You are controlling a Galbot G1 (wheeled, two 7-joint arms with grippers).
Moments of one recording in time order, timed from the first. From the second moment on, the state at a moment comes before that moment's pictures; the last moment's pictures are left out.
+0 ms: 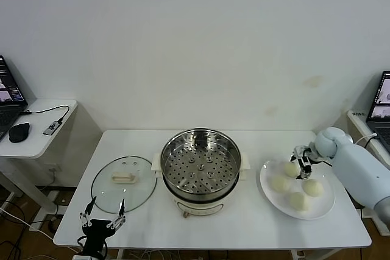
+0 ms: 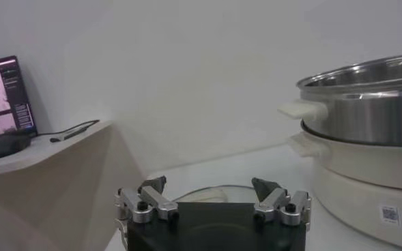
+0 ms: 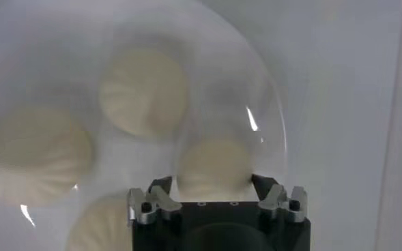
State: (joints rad) left arm 1.75 -1.26 -0.59 -2.02 -0.07 -0.07 -0.15; right arm -0.20 0.83 -0.39 0.88 -0.49 0.05 -1.05
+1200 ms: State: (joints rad) left arm 1.77 -1.25 -0.59 -2.04 -0.21 -0.11 -0.14; right arm 0.30 0.62 -0.81 1.29 0.03 -0.05 -1.07
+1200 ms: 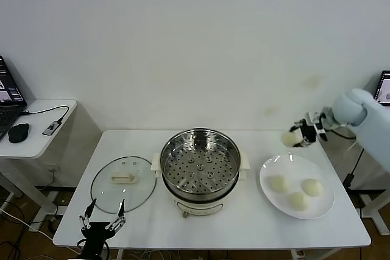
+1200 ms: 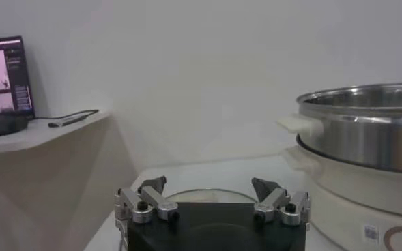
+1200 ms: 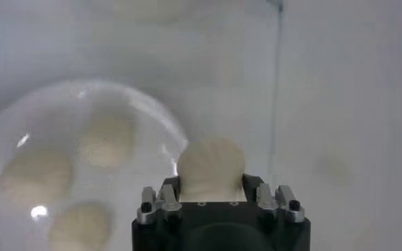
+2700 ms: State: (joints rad) left arm 1.75 -1.24 -0.62 -2.03 -0.28 -0.11 -0.13; right arm 0.48 1.24 -1.30 1.14 -0.18 0.38 -0.89
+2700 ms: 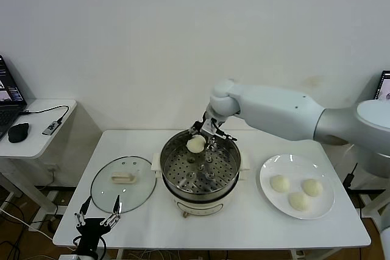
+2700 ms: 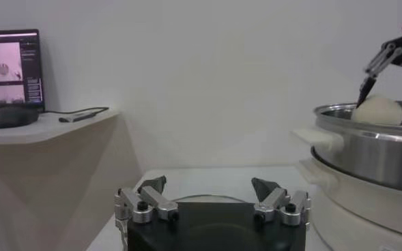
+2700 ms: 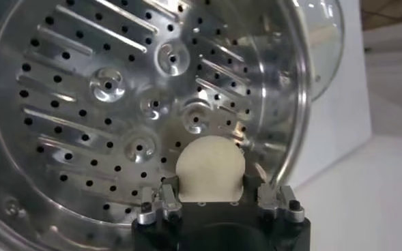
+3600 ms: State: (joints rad) left arm 1.76 -1.24 -0.63 -2.06 -0.28 -0.09 -0.13; right arm 0.61 1.08 -1.32 1.33 0.06 0.12 -0.98
